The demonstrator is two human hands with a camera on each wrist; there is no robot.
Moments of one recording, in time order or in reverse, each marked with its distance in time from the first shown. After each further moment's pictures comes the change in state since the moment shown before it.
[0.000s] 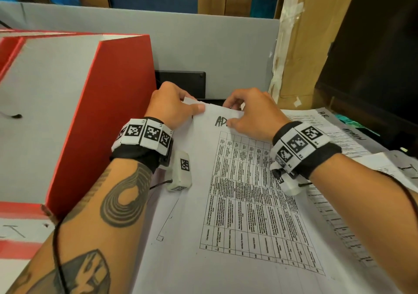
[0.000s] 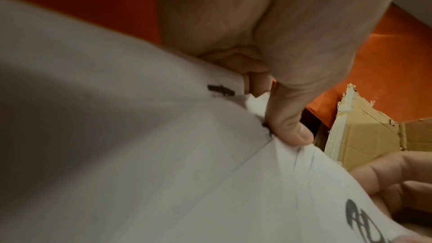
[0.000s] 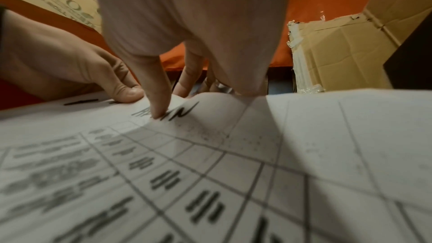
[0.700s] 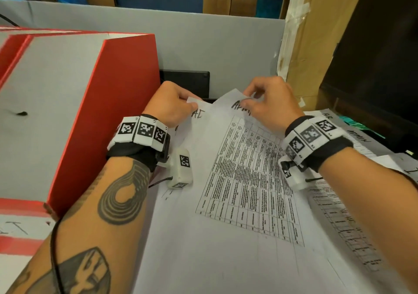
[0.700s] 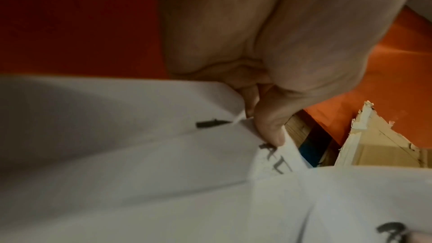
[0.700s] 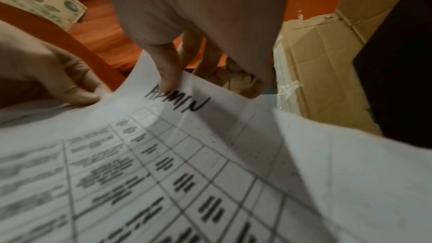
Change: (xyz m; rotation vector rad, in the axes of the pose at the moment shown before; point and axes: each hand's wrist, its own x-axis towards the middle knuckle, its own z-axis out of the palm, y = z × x) left_hand -0.004 -0.001 -0.011 0.004 -0.066 0.033; right_hand 0.010 0.013 -0.010 0.108 0.209 0.020
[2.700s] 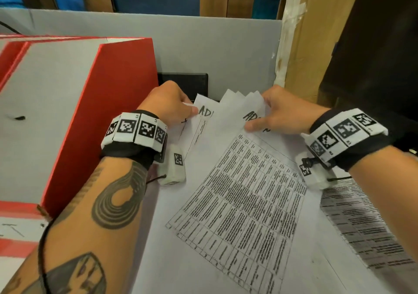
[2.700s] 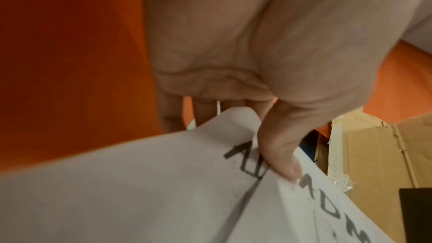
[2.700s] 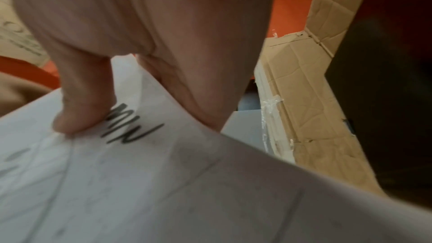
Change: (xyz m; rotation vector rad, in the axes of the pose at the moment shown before) left_hand 0.002 0.020 -0.008 0.299 -0.081 -0.060; right_hand -0.004 0.012 -0.036 -0.028 -0.499 -0.016
